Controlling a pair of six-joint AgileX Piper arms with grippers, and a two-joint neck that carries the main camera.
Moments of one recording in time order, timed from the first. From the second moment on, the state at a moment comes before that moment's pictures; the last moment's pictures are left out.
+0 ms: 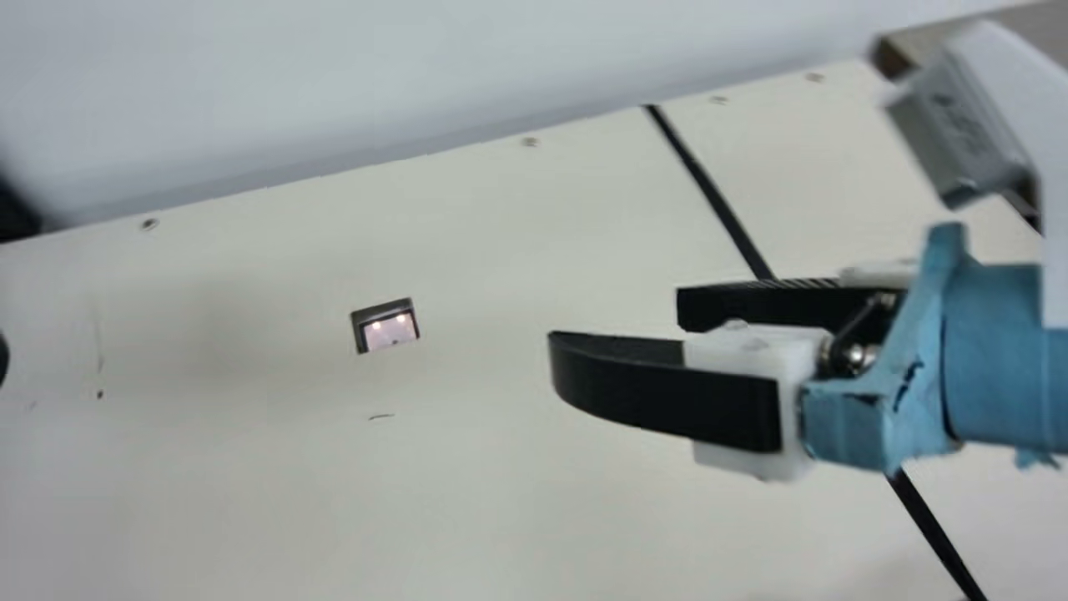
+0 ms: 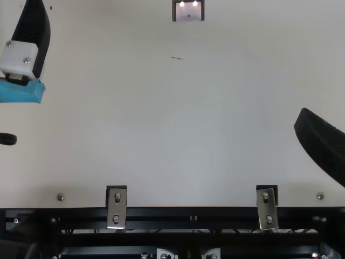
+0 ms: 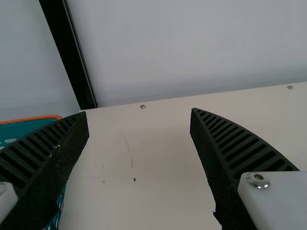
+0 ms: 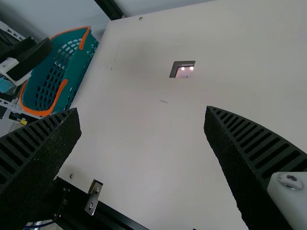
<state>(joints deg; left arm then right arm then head) -6.7 54.7 -33.5 -21.3 6.1 21.1 -7.7 46.8 -58.4 41.0 70.0 -15.1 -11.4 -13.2</state>
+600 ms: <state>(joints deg) -6.7 54.7 -33.5 -21.3 6.1 21.1 -7.7 46.8 -58.4 41.0 70.0 -15.1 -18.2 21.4</state>
